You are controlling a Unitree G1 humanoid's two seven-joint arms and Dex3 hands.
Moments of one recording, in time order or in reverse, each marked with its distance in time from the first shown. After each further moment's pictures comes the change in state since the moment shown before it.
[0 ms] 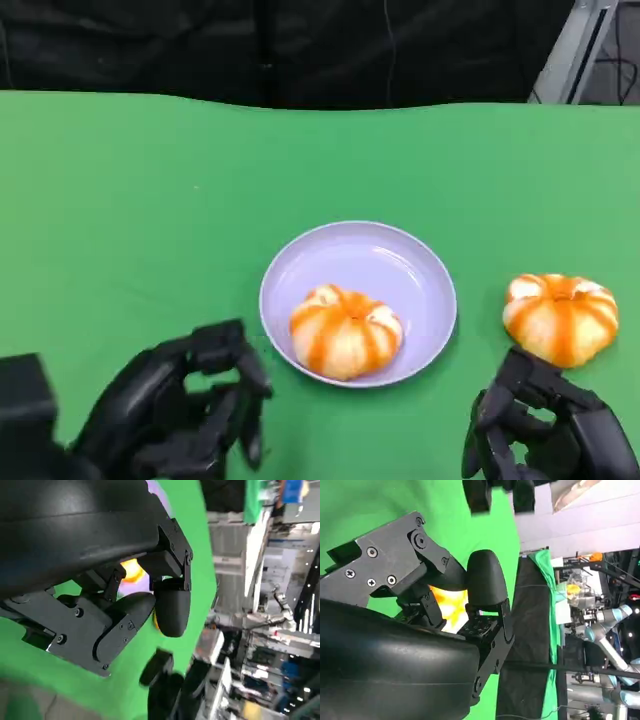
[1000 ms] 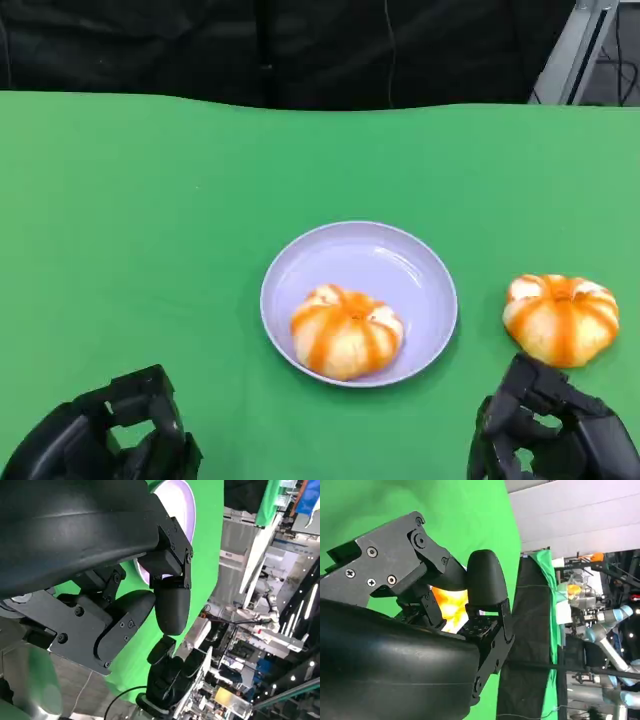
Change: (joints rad) left arm 0.094 0.020 0.174 0.043 -0.114 0.068 -0.194; right arm 0.026 0.000 -0.008 -0.018 -0.001 -0.006 0.015
